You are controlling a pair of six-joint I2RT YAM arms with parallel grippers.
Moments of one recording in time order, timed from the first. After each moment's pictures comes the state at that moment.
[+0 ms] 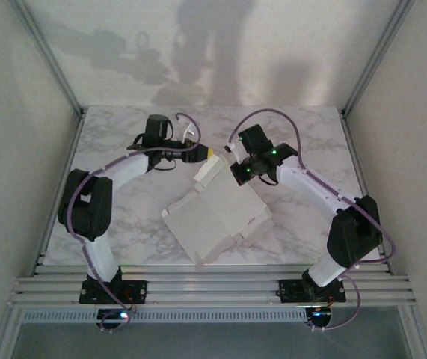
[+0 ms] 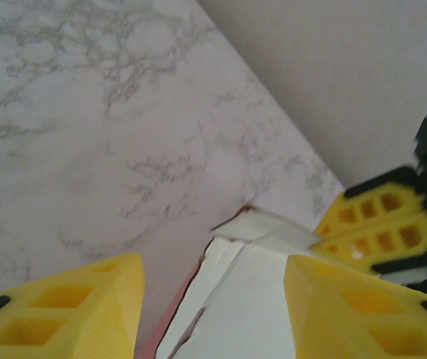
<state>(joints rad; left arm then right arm) -0.30 1.85 1.30 0.00 0.93 -0.30 0.60 1.59 1.35 -0.74 -0.08 -0.08</state>
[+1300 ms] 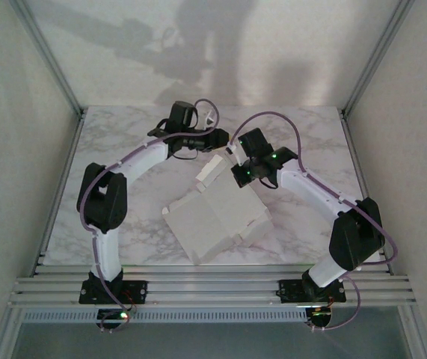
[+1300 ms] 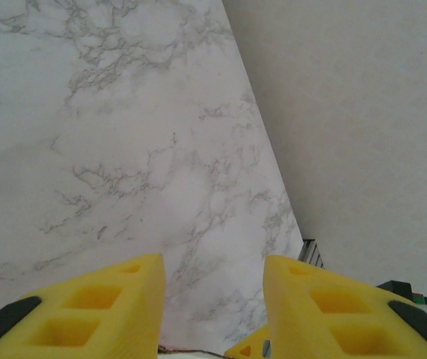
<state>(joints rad) -0.44 2.00 1.62 -0.23 0.78 -0.63 0.61 1.57 1.30 -0.71 -0.02 -0.05</state>
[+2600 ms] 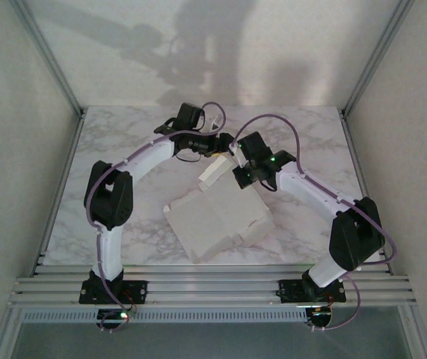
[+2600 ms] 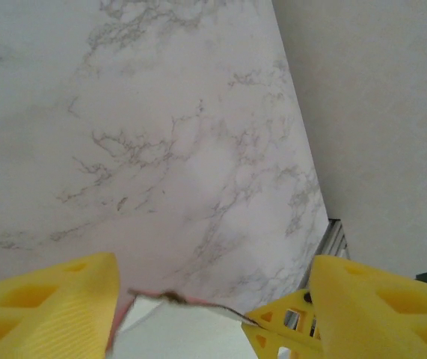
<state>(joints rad) -0.46 2.04 1.71 -0.42 0.72 -0.55 0.62 1.57 1.25 -0.67 0.07 -0.02</state>
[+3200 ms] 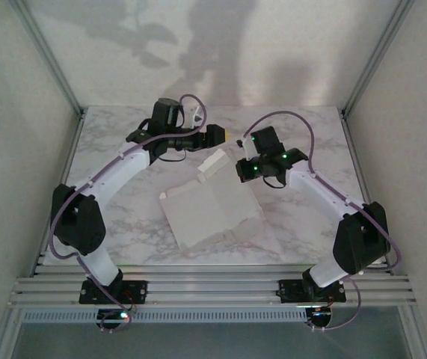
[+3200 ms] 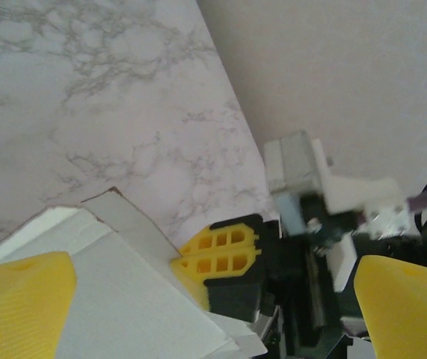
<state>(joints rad) -0.43 1.72 1.49 -0.32 0.71 -0.61 0.51 1.52 1.24 -0.61 -0.22 0.13</state>
